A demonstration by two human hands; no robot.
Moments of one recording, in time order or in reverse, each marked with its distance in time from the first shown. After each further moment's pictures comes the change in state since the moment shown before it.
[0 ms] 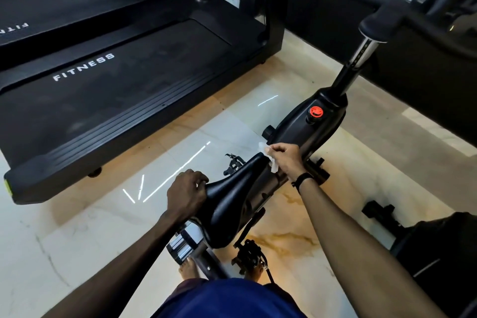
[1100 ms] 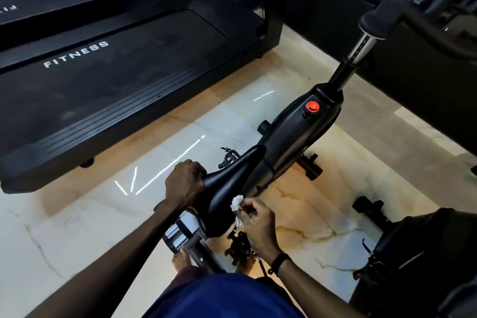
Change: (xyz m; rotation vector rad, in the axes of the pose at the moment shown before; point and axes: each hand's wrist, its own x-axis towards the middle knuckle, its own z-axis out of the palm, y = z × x) left_hand -0.001 0.007 0.000 0.051 0.007 0.006; right_hand -0.167 0.072 0.049 0.022 -0.082 -0.176
